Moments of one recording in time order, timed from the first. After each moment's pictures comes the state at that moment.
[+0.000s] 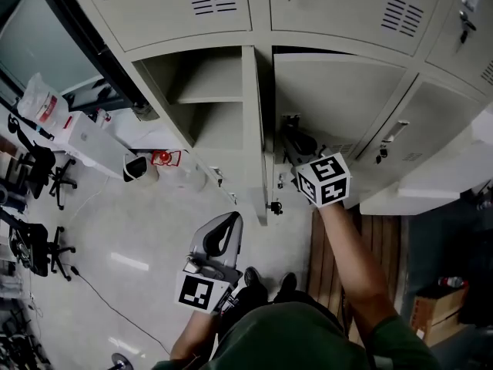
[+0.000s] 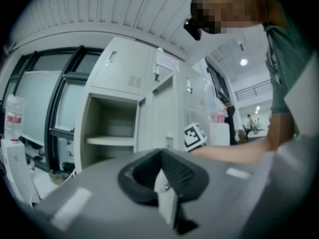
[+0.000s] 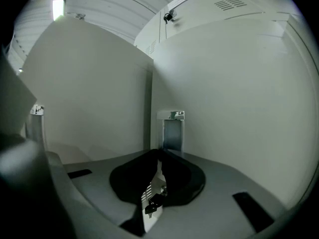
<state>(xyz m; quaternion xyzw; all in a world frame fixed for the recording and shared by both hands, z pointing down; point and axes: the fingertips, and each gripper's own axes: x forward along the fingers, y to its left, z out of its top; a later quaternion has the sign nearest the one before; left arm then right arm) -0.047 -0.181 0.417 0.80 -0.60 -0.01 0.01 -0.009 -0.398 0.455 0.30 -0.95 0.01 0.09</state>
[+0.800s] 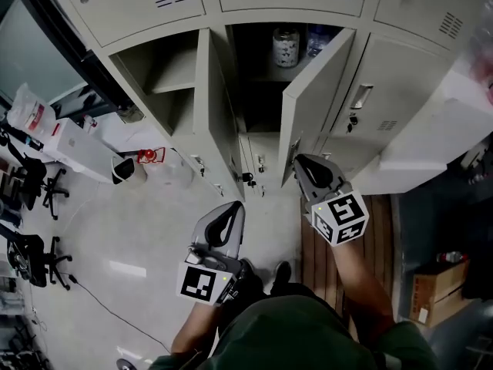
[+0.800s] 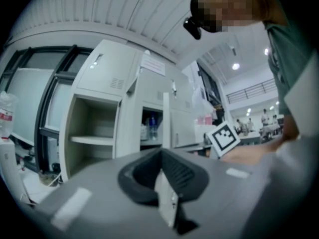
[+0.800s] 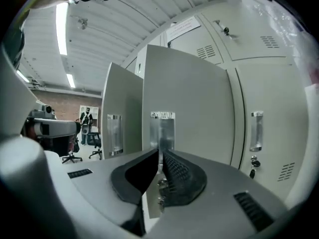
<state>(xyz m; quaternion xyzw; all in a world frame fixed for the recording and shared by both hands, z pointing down) 0.027 -0.148 0.417 0.83 -0.56 -0.02 0.00 0.120 -0.272 0.456 0.34 -0.94 0.02 0.08</state>
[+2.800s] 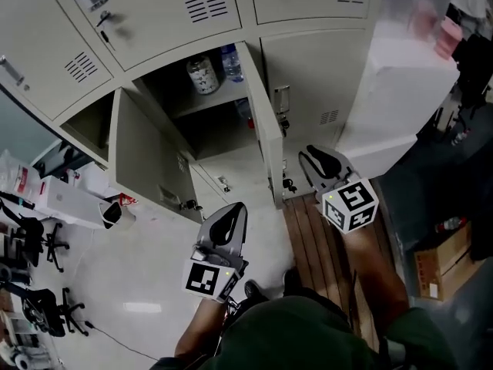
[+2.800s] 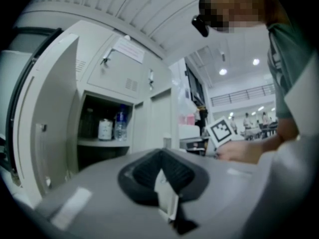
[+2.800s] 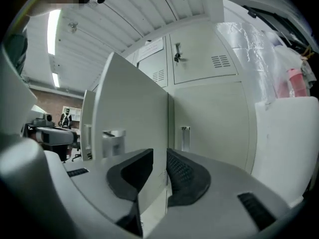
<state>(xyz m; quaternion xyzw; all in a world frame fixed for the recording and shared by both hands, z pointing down) 0.172 -0.195 0.411 0.88 -0.47 -0.01 0.00 0.310 -0.309 0.427 0.44 -0.90 0.02 0.05</state>
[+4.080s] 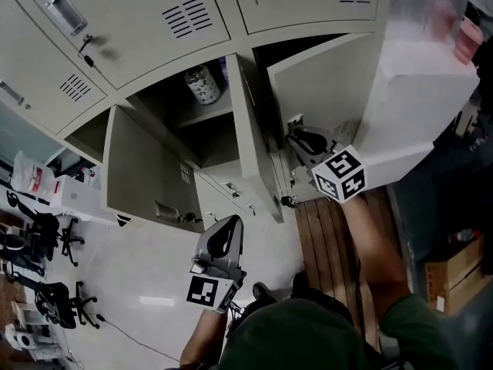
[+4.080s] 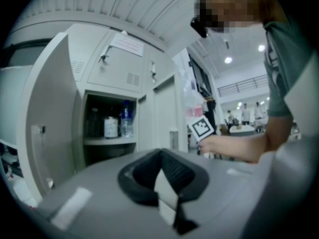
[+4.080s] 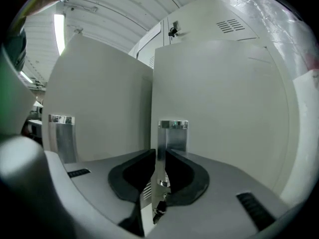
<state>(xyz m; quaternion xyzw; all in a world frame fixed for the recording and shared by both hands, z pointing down) 0.176 -0.216 0.422 0.85 -0.52 0.04 0.00 0.286 -0.406 0.443 0.34 -0.94 0.01 0.07</state>
